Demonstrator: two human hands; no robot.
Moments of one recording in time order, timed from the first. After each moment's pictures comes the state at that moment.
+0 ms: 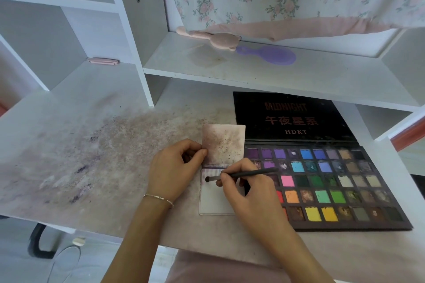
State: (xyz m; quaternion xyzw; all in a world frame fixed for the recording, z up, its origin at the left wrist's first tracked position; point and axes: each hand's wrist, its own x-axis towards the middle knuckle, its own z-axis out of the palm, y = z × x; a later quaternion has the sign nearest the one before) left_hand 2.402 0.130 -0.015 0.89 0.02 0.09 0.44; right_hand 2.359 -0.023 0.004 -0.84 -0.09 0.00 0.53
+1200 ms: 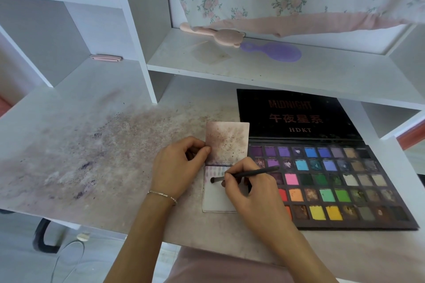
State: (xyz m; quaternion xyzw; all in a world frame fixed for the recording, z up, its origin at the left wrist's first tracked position) left_hand 2.402 0.131 -0.014 0.89 0.01 0.09 0.44; right_hand 2.360 -0.022 0.001 -0.86 -0.10 0.01 0.51
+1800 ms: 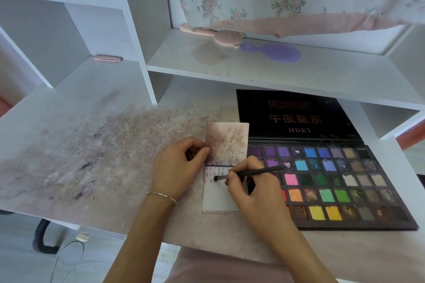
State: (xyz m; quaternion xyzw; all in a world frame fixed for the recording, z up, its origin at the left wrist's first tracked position) left_hand 2.402 0.131 -0.013 0.89 0.01 0.08 0.44; right_hand 2.360 -0.024 -0.001 -0.85 -0.09 -0.01 0.52
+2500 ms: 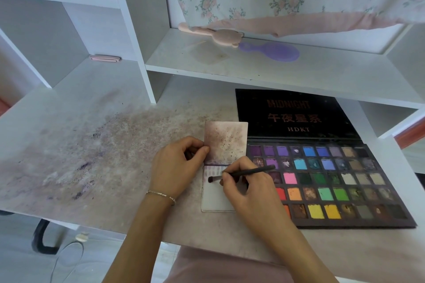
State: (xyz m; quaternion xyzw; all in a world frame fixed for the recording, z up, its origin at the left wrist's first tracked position) left_hand 2.401 0.131 -0.012 0.89 0.01 0.09 0.44; right_hand 2.363 -0.021 -0.003 -0.86 -0.11 0.01 0.50
